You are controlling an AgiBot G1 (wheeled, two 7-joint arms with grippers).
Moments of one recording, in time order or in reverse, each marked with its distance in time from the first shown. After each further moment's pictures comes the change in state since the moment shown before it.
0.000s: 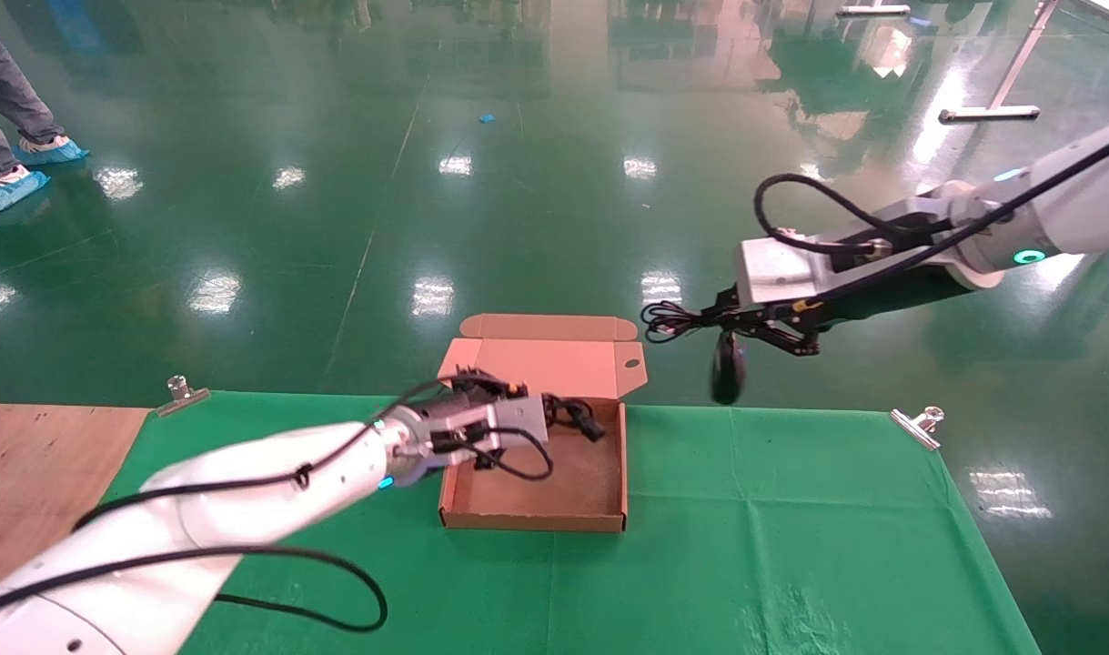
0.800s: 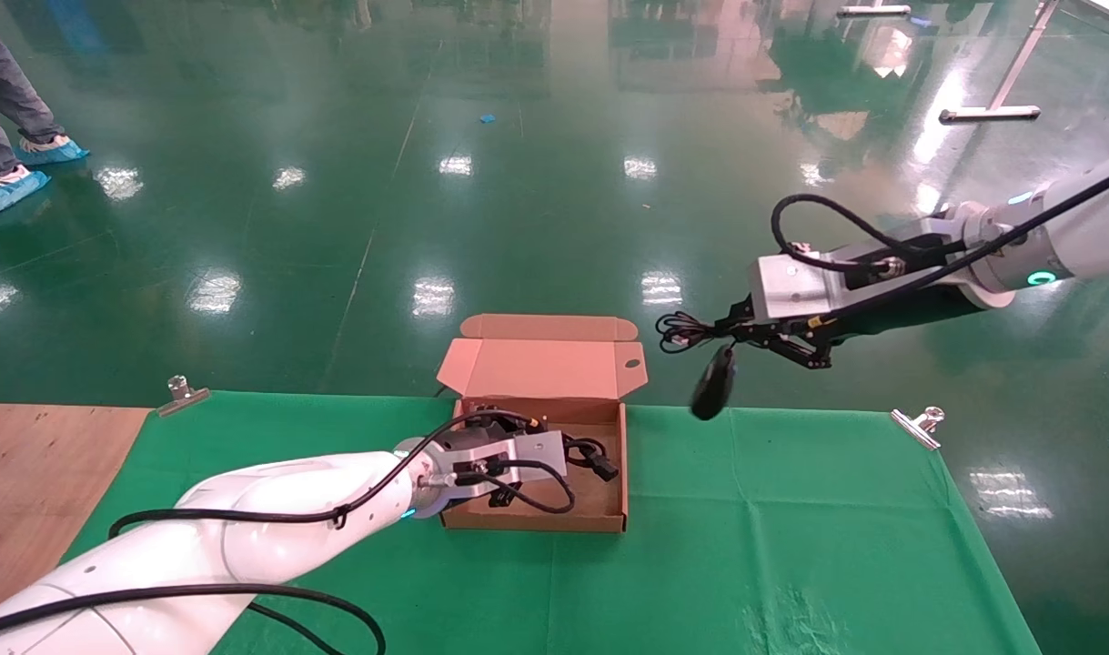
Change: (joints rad) left arm -0.009 0.002 0.304 -0.025 -0.060 -0.075 -0.237; right arm -0.021 0.019 0.008 -0.036 0.011 0.009 -0.045
